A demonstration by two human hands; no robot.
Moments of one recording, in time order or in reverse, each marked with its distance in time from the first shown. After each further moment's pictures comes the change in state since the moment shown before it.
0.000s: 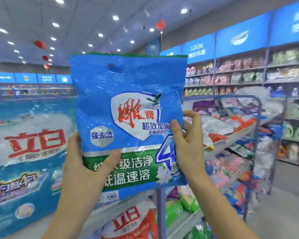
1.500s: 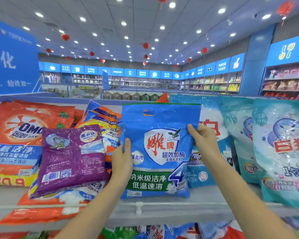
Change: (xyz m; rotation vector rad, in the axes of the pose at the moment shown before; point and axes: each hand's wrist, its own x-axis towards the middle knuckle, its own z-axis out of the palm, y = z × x) left_hand 0.024 -0.085 -0.326 0.189 0.432 -0.333; right_hand -0.101 -0.023 0.323 0.185 -0.490 0.400
